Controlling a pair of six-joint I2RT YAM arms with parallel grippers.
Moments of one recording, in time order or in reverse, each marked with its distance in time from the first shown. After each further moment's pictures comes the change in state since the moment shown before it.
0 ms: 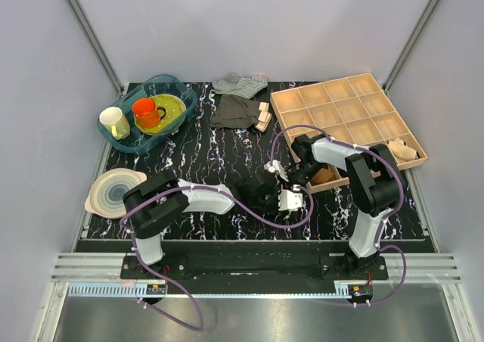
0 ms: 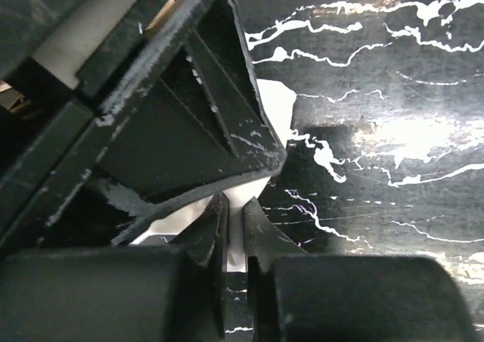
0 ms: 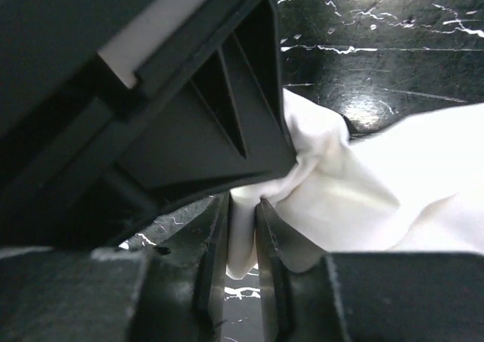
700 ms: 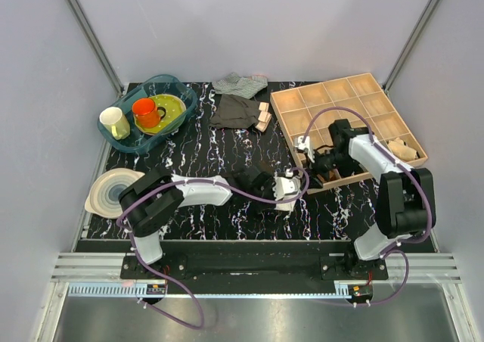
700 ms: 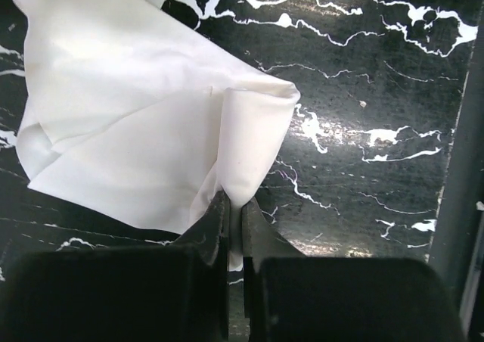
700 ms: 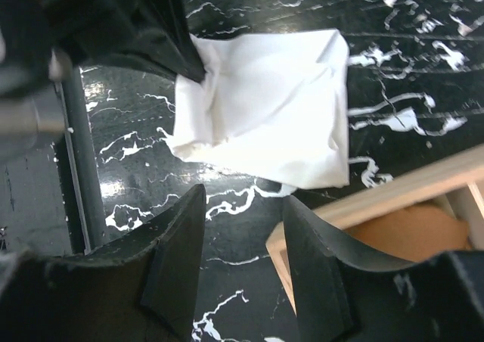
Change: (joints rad) left arm 0.070 -0.003 0.068 -0.188 0.105 -0.200; right arm -0.241 -0.248 -0.011 -0.006 -0.061 0.020
